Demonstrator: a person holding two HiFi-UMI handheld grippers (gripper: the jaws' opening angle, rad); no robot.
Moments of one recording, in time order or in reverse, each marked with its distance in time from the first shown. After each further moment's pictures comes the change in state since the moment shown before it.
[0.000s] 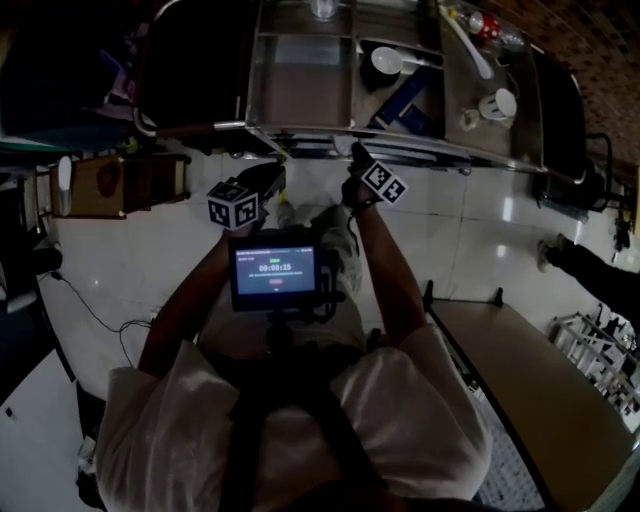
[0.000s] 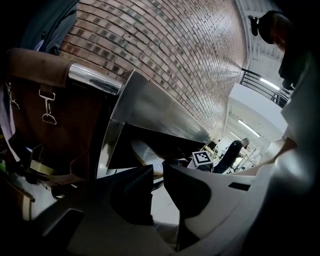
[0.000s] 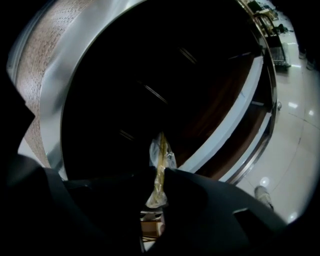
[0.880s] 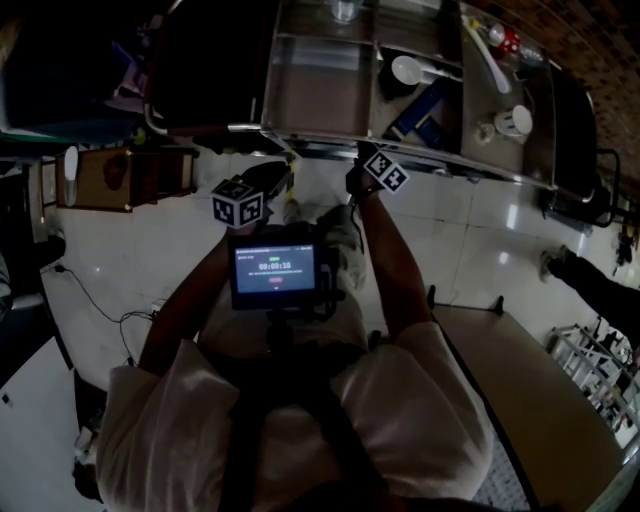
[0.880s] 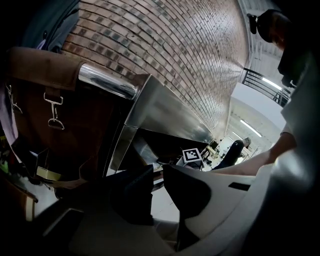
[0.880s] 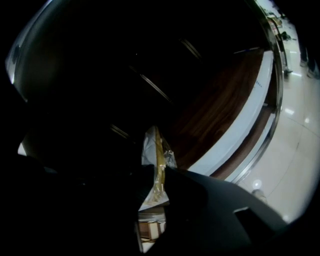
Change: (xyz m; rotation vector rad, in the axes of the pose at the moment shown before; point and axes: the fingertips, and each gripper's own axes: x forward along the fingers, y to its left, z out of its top) left arm -0.004 0.024 0.007 -0.008 0.011 0.021; right arm 0.061 -0.012 -0.002 -0.030 0.024 -0.068
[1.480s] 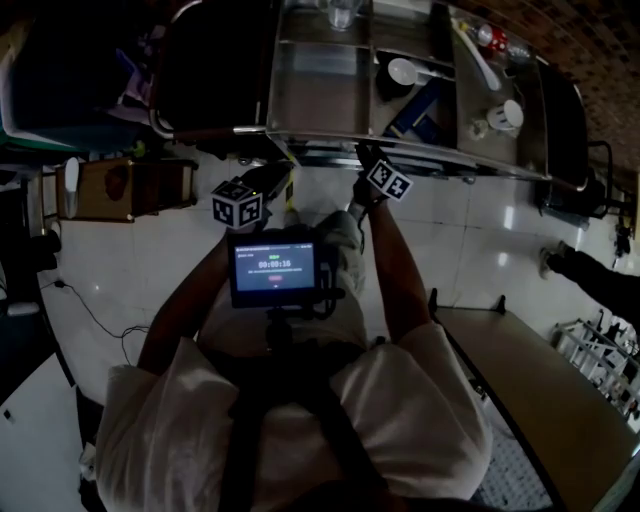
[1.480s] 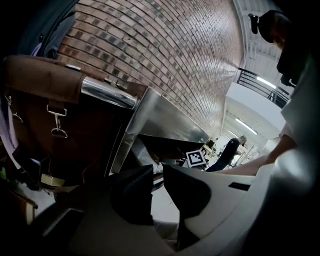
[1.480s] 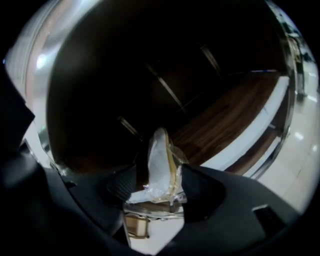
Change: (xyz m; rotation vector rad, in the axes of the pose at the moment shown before) left arm -0.037 -0.006 0.003 0.050 -0.016 -0.040; right arm -0.042 0.024 -0.008 -0.206 -0.013 0.035
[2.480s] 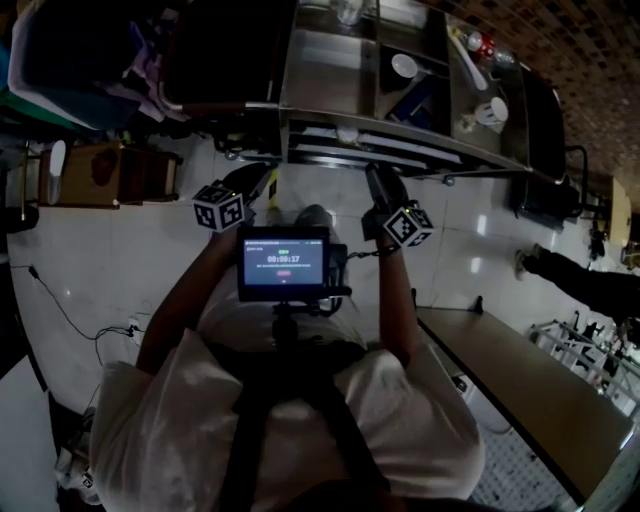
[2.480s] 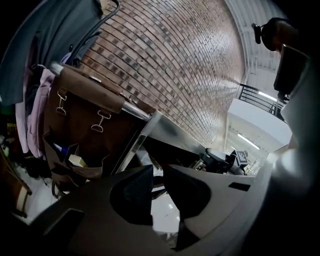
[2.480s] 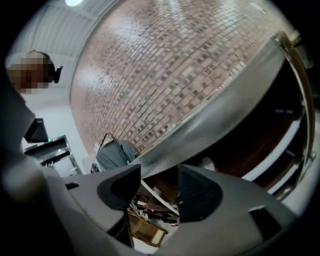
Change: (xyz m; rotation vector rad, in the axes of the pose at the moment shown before) left arm -0.031 0.025 -0.018 -0.117 -0.143 0.010; right arm -0.161 0.119 0.044 -0.148 -0.177 0.317
